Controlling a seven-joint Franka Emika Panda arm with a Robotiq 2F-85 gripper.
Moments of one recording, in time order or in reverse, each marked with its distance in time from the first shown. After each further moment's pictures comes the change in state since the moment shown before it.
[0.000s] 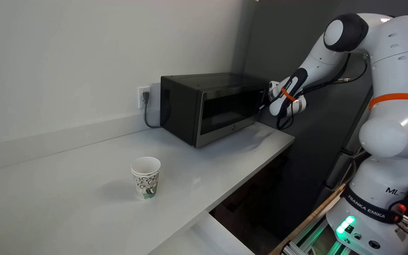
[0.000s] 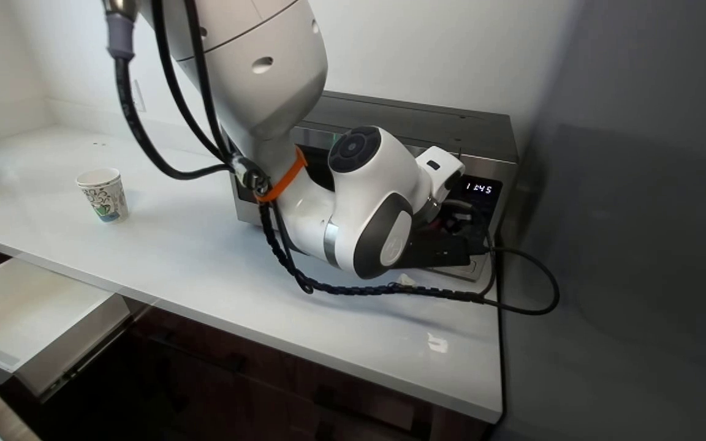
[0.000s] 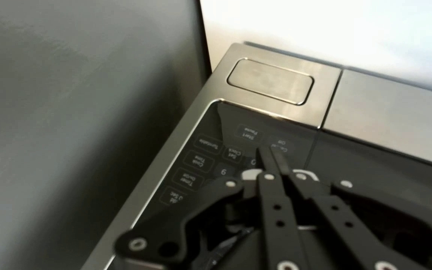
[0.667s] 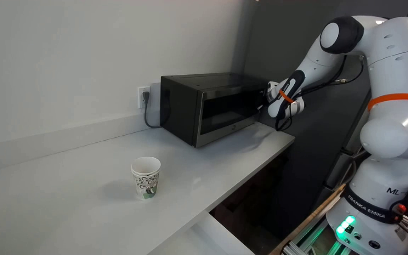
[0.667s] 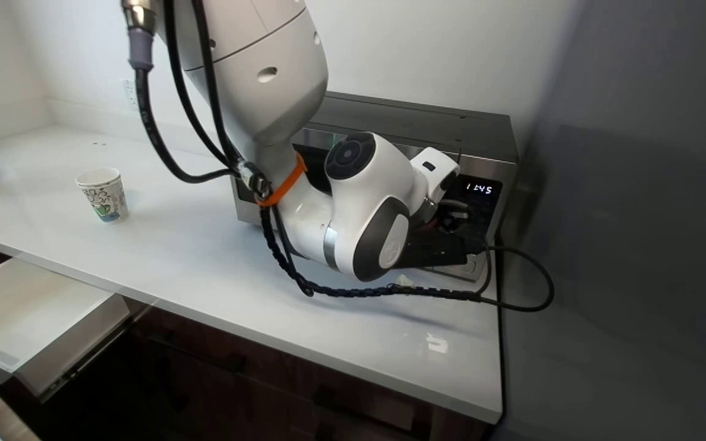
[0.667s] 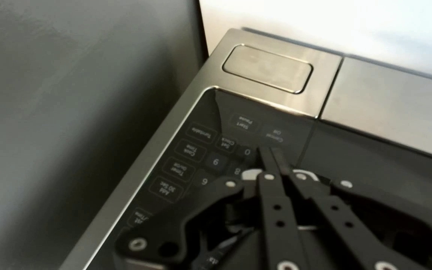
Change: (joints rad) arm 0.036 0.029 -0.026 0.014 0.005 0.049 0.006
